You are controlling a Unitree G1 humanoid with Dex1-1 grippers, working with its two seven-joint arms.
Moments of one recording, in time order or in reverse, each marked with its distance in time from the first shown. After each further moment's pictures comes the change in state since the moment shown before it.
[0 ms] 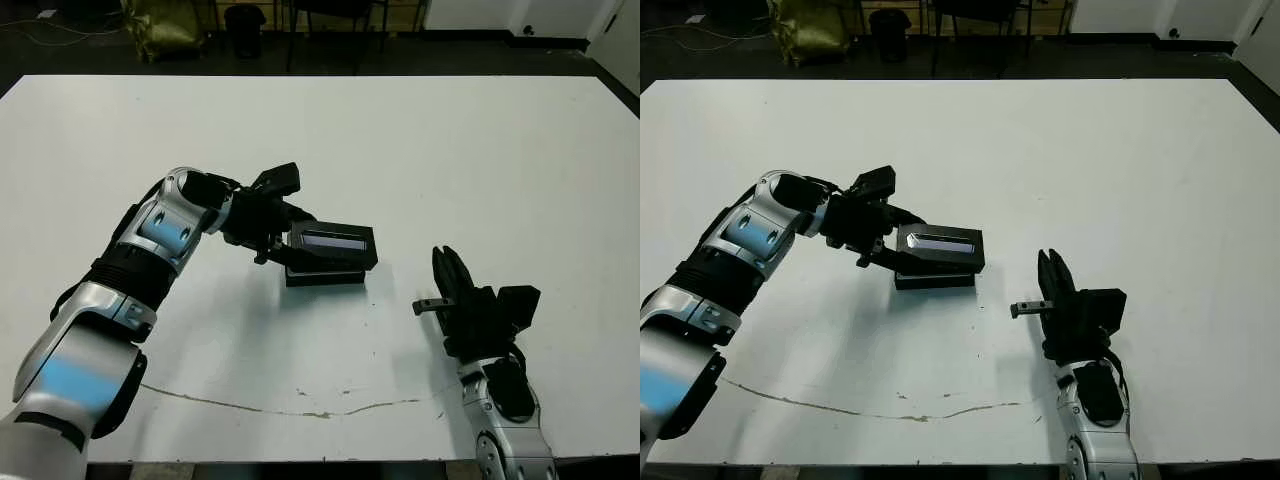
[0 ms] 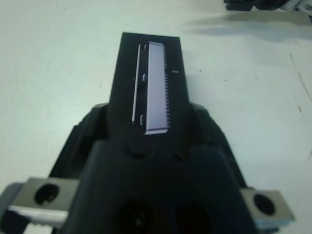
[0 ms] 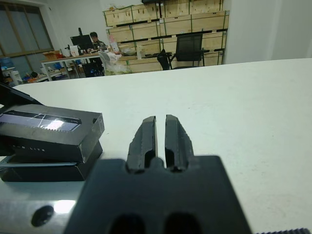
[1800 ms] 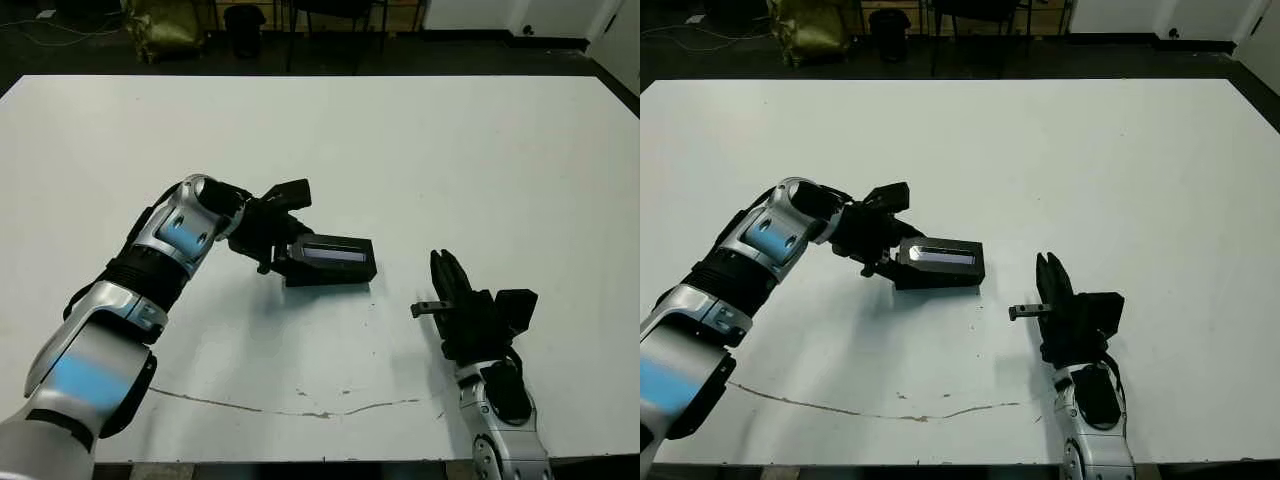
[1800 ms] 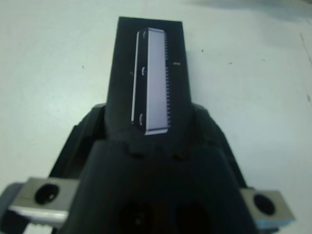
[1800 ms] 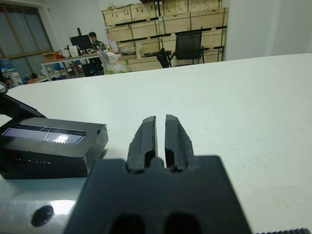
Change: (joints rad) left arm -0.010 -0.023 -0.043 0.025 0.077 0.038 -0.016; right arm 0.010 0.015 0.001 0.021 0.001 -0.026 0.004
